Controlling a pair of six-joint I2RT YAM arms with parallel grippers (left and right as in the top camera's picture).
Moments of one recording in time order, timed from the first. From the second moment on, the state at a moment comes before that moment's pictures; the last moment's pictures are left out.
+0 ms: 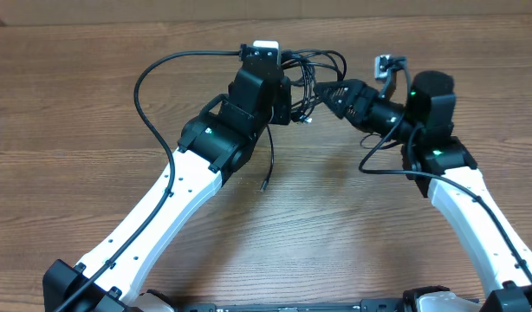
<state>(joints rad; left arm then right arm) -0.59 1.55 1.40 -0.48 -0.19 -0.39 0.15 1.39 0.95 0.05 -0.71 0.80</state>
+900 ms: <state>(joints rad) -0.59 1.55 1.40 -0.48 0.12 -0.52 0.17 1.39 0.96 0.09 -0.42 0.70</state>
